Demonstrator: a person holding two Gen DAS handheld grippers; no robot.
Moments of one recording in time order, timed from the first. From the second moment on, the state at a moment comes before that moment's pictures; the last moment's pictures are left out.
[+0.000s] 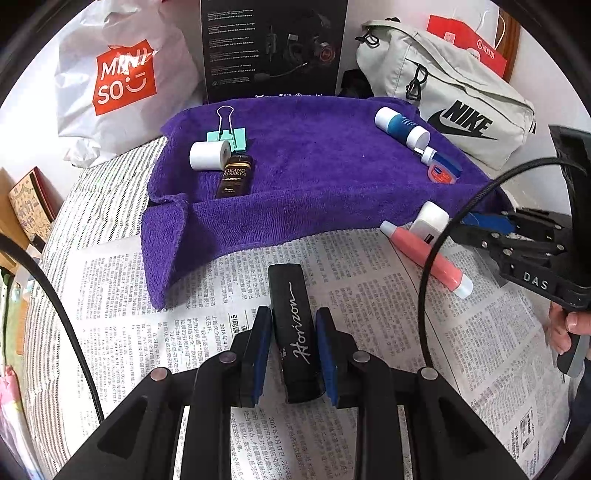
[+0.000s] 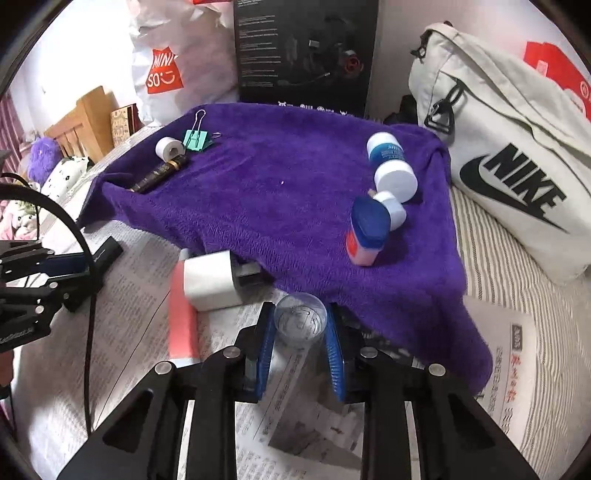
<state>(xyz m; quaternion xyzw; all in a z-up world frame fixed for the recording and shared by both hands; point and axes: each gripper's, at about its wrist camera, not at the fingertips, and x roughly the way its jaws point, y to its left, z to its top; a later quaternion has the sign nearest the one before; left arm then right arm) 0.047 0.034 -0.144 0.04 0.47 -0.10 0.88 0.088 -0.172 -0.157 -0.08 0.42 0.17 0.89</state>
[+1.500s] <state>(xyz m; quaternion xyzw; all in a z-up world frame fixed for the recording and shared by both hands) 0.054 0.039 -0.139 0.05 0.48 -0.09 0.87 0.076 -0.193 -0.130 -0.06 0.42 0.20 0.88</state>
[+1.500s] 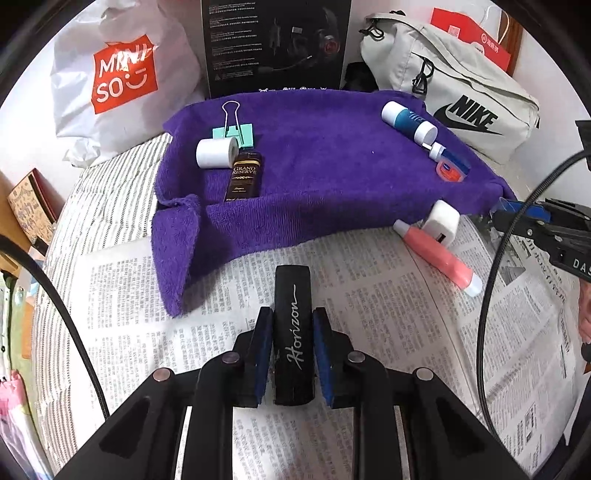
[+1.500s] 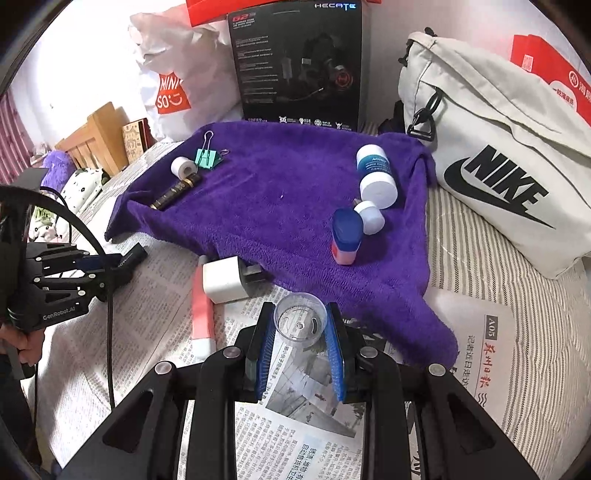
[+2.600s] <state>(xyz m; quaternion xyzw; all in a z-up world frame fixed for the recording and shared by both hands) 0.081 0.043 -0.095 0.04 0.45 -0.12 0.88 0.094 -0.200 -0.108 -0.04 0.39 0.21 0.89</state>
